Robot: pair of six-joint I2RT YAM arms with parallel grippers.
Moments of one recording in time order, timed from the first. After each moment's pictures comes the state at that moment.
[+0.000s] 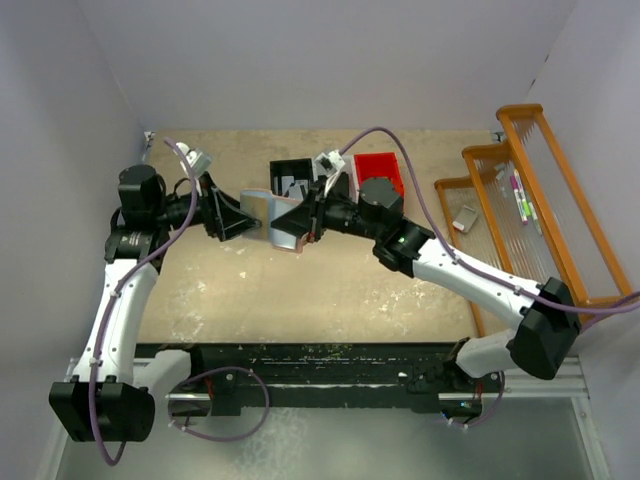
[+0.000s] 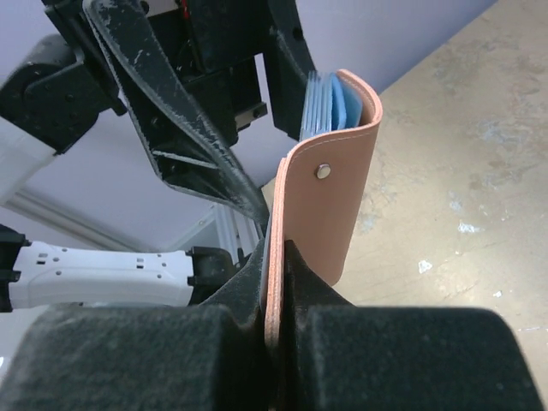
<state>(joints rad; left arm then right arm) 0.02 1.03 1.03 -0.36 1.12 -0.19 0.85 1.41 1.15 0.24 -0.40 0.59</state>
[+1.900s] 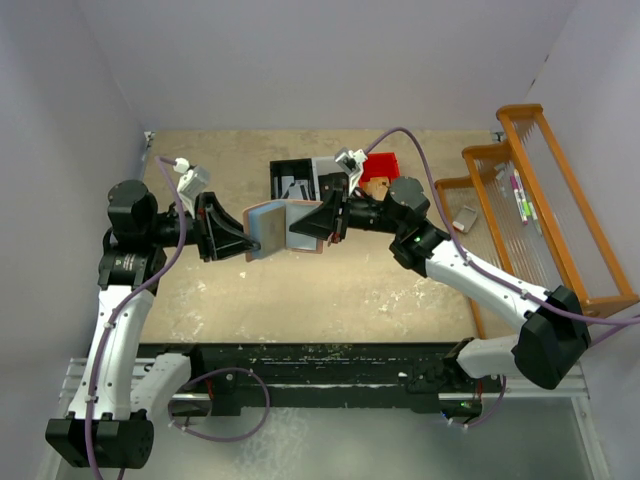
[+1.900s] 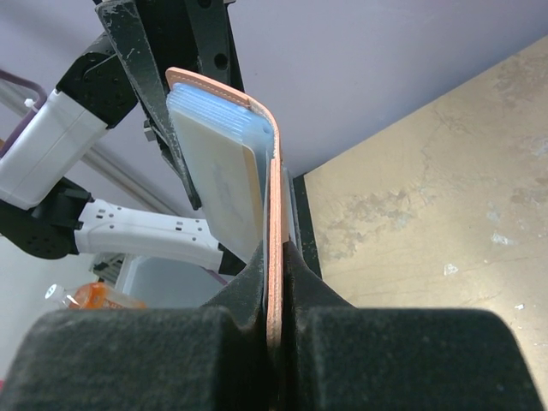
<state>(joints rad) -0.02 0.88 0.98 -0.27 1.36 -0.30 0.70 1.33 1.01 0.46 -0.73 0.68</state>
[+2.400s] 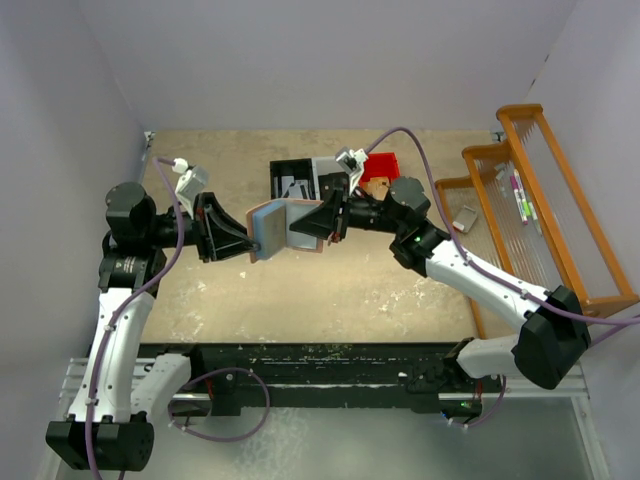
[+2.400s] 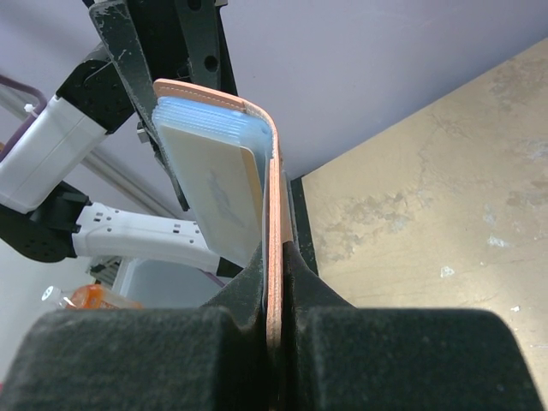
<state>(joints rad) -0.02 0.86 0.97 -0.20 1.37 -0.37 0.70 1.33 1.01 0.46 -0.73 0.67</state>
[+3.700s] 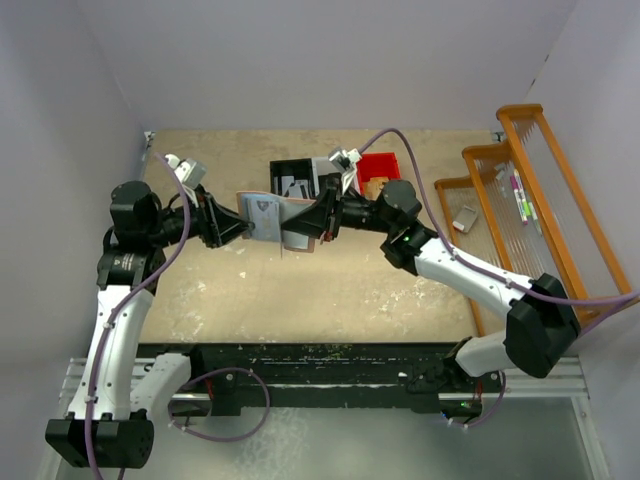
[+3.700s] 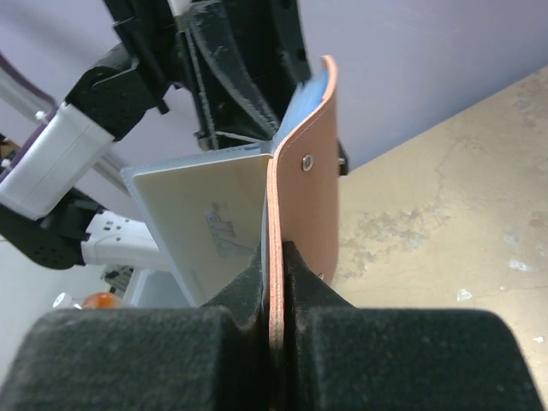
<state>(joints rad) -0.02 0.87 0.99 -0.39 0.95 -0.25 0.73 1.41 1.00 0.61 -0.71 0.74</state>
